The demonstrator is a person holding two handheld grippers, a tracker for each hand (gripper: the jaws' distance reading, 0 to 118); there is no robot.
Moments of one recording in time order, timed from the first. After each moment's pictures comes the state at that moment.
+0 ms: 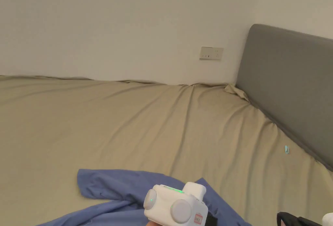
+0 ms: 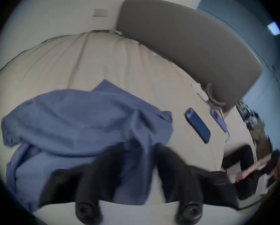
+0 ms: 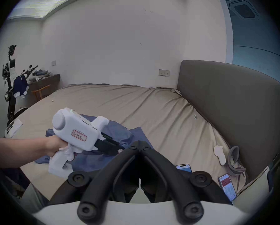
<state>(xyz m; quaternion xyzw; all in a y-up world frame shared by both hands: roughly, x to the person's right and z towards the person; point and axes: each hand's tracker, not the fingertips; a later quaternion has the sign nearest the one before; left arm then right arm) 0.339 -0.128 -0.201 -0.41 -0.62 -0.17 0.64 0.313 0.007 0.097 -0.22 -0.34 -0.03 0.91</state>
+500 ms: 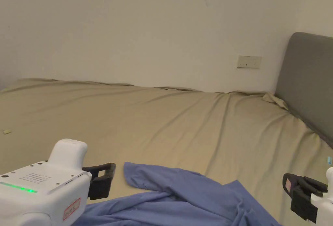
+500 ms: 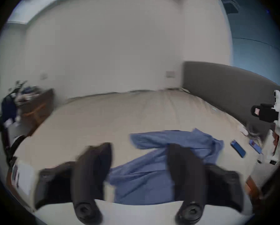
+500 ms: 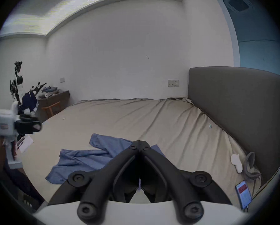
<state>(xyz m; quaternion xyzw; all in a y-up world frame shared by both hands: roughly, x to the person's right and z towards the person) -0.009 0.030 -0.261 -0.17 -0.39 -0.10 0.90 0.318 0.033 0.058 -0.14 -0.30 -0.07 0.94</state>
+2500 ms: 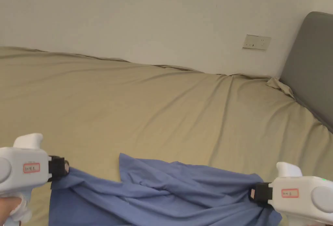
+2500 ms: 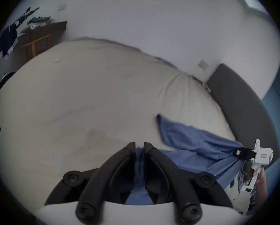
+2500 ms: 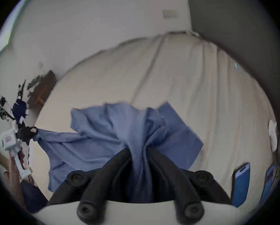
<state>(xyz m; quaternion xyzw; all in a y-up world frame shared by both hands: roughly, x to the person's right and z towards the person) 0.052 -0.059 -0.444 -0.39 -0.36 0.03 0.84 0.465 -0.070 -0.090 -0.34 -0.26 -0.25 0.87</state>
